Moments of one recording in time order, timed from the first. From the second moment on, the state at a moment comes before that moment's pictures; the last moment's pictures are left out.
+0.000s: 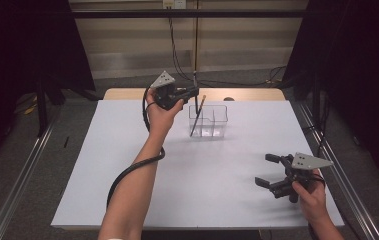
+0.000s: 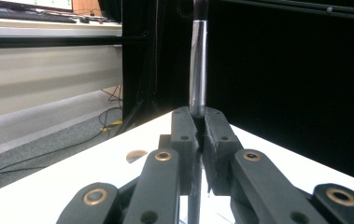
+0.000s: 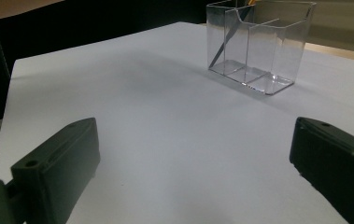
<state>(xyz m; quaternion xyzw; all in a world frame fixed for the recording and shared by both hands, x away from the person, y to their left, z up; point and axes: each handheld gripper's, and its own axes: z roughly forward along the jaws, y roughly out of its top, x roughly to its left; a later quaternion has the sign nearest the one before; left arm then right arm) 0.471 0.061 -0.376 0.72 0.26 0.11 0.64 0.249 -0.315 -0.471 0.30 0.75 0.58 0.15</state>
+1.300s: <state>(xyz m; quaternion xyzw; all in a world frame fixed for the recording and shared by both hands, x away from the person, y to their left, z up) 0.476 0.059 -0.392 0.72 0.27 0.12 0.62 0.249 -0.315 -0.471 0.30 0.74 0.58 0.15</state>
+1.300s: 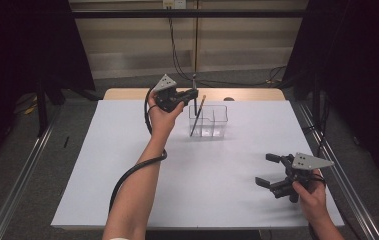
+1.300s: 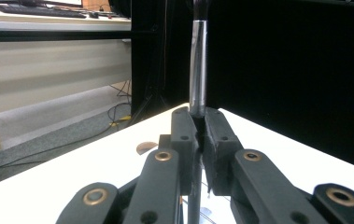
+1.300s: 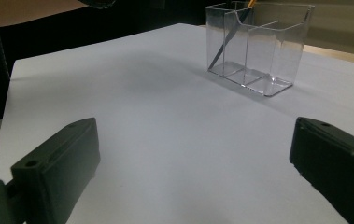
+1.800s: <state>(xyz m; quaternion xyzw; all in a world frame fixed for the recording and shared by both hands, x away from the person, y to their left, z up) 0.473 0.059 -0.399 0.73 0.27 0.12 0.62 0.249 -0.315 -0.471 0.30 0.74 0.58 0.15</state>
